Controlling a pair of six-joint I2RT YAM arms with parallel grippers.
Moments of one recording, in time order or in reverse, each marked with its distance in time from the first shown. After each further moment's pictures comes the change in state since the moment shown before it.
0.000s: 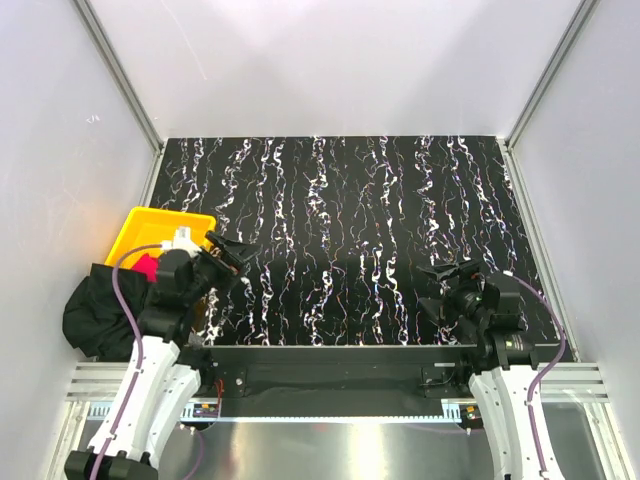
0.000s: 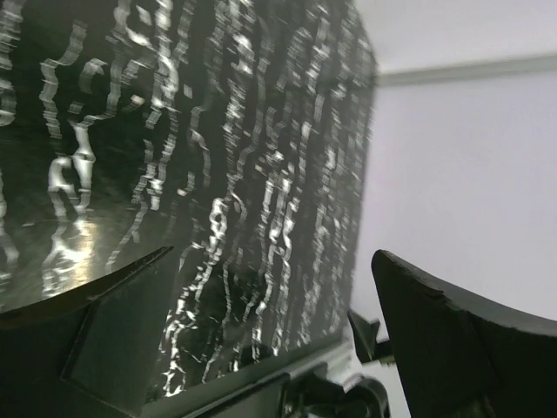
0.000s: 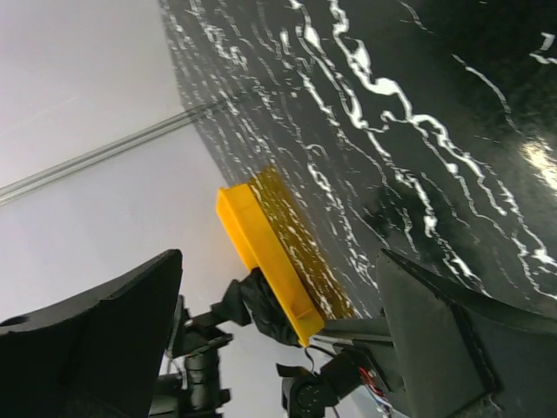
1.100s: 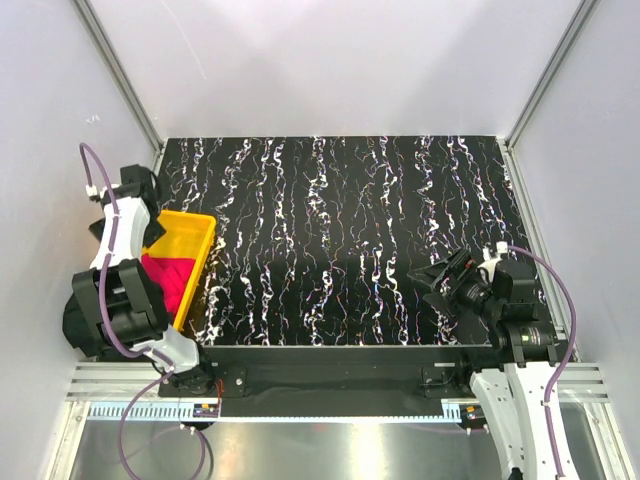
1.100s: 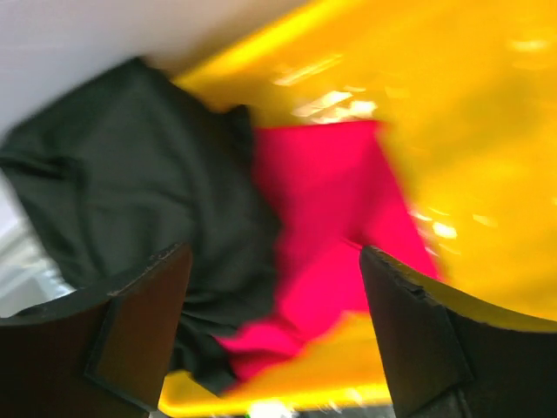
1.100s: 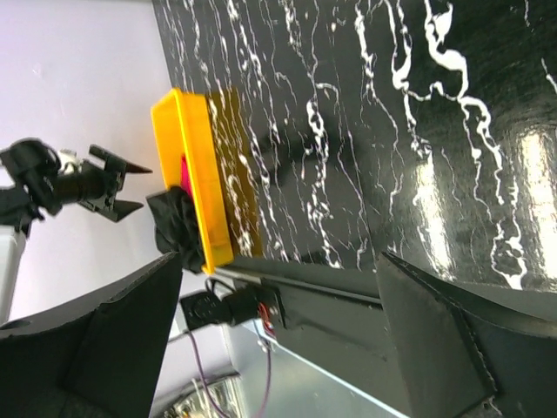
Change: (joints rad) left arm 0.399 1.020 0.915 -0.749 -0.964 0.557; right arm 0.026 0.119 0.253 -0.166 -0.134 -0.456
